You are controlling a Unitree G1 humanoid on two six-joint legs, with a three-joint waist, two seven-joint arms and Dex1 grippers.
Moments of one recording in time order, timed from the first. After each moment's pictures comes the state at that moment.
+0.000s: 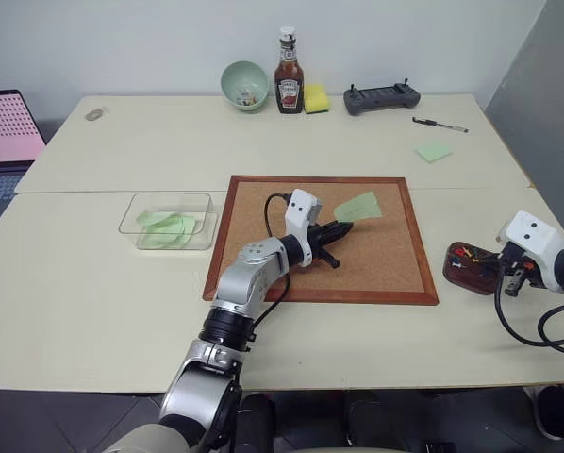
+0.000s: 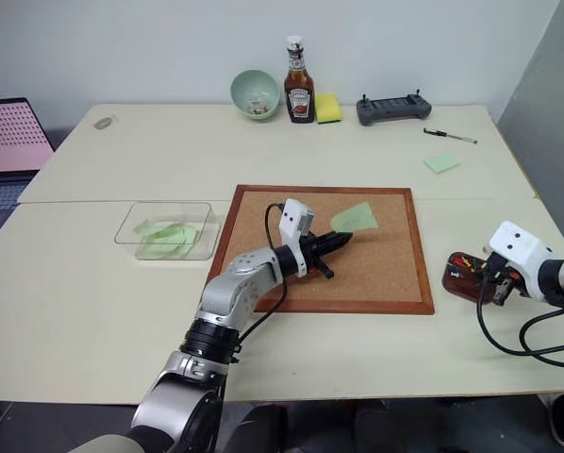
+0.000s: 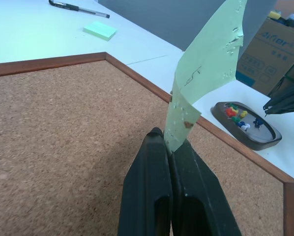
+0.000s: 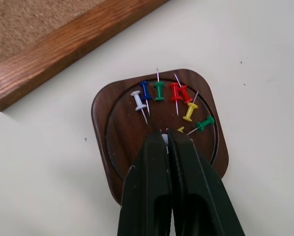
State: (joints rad) left arm -0.62 0.04 -0.11 0.30 -0.29 0.42 -0.69; right arm -0.19 -1.13 -0.08 -0.06 0.18 0.55 0.98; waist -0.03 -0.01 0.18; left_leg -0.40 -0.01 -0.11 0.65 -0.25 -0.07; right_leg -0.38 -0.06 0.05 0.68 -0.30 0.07
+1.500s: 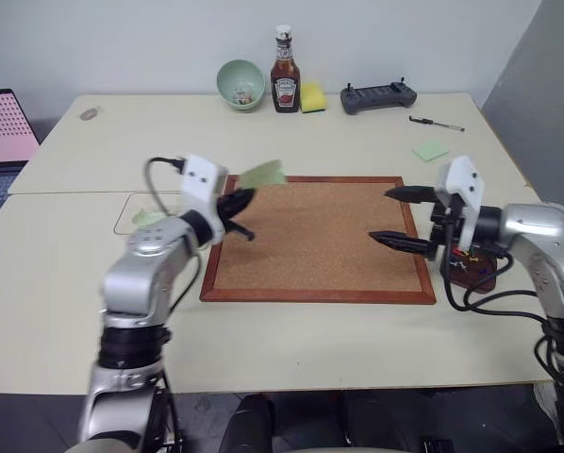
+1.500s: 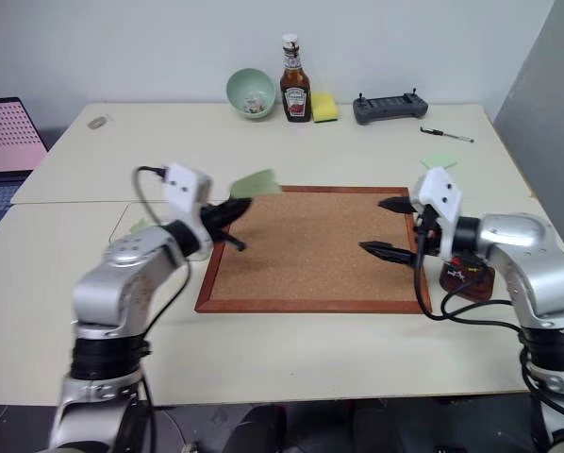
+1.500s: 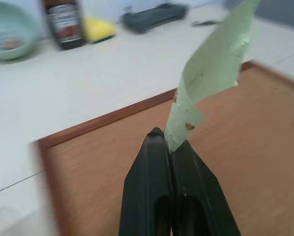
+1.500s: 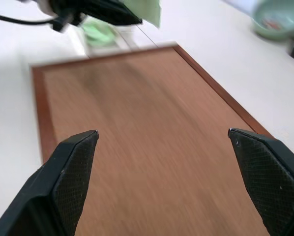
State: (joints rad) left arm -0.47 0.50 0.15 -0.24 -0.29 0.77 -0.50; right arm -0.58 -0.71 0.02 -0.22 0.45 0.59 1.01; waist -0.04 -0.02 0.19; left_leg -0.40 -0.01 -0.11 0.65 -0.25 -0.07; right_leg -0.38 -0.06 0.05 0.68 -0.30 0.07
